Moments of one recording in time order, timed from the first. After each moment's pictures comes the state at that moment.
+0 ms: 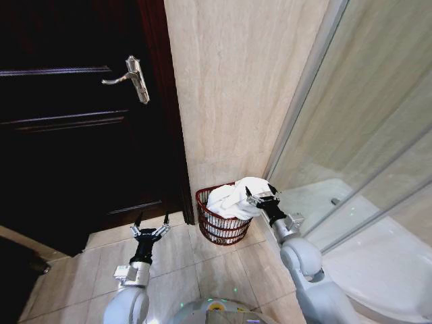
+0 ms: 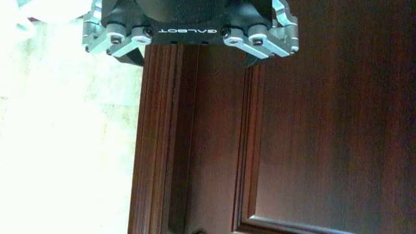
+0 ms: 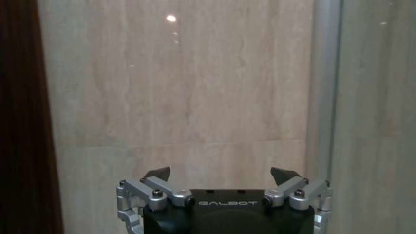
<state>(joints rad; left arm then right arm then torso) 1.76 -1.53 -0.66 -2.15 -0.19 -0.23 0.07 -1.30 1.27 0.41 2.19 0.28 -0.33 0.10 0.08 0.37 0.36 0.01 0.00</state>
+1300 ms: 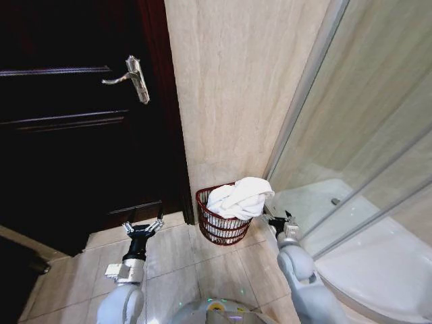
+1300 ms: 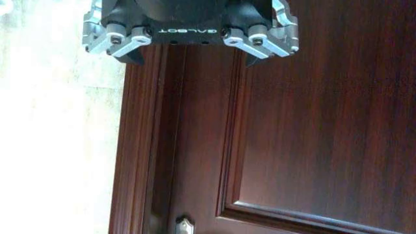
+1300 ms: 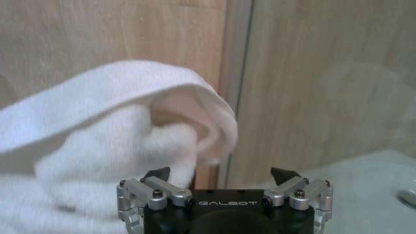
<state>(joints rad) 1.72 -1.53 -0.69 -2.15 -0.24 -0.22 0.06 -1.26 1.30 0.43 1.87 0.26 -0.37 0.26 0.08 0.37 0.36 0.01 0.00</state>
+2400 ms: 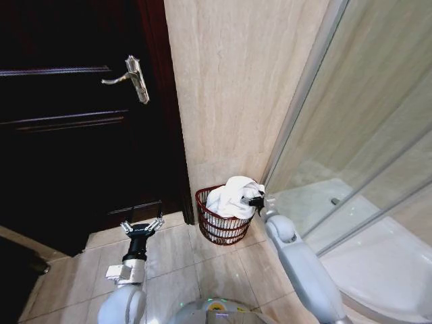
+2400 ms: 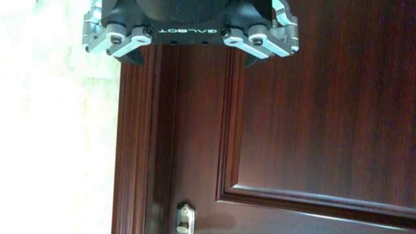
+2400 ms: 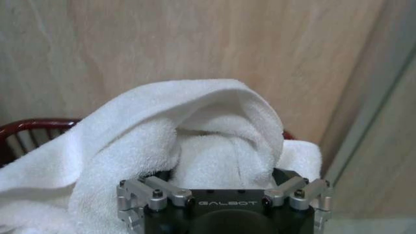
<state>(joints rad) 1.75 -1.59 -0.70 -2.21 -0.17 -0.22 0.05 -0.91 1.22 0.20 1.63 0.32 -0.54 0.06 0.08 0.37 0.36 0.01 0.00</state>
